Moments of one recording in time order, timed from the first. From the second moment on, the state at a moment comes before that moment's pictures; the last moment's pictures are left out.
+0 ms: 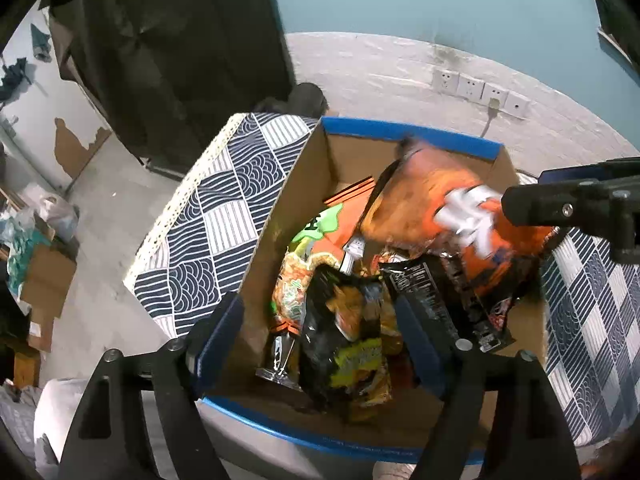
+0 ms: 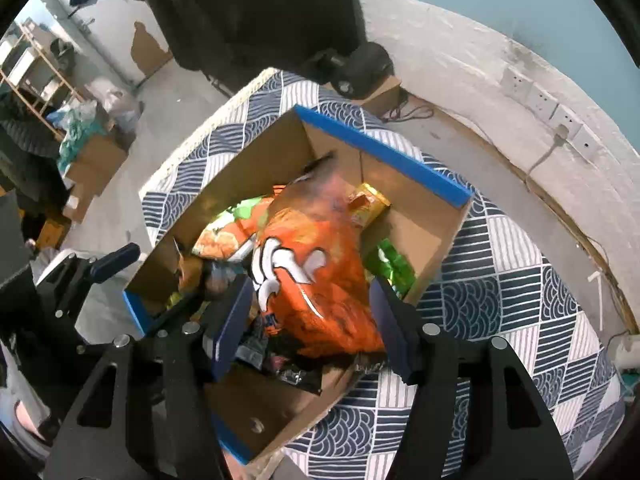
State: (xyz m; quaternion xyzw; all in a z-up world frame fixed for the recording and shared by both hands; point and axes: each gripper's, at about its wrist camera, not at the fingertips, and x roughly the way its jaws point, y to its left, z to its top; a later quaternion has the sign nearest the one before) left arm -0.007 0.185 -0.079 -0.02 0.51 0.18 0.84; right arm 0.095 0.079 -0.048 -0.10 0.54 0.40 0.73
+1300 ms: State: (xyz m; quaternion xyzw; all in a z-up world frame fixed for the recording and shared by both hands) left arm -0.041 0.113 0.016 -0.01 0.43 0.11 0.90; right arm 0.028 -0.060 0.030 -0.07 0.45 0.35 0.82
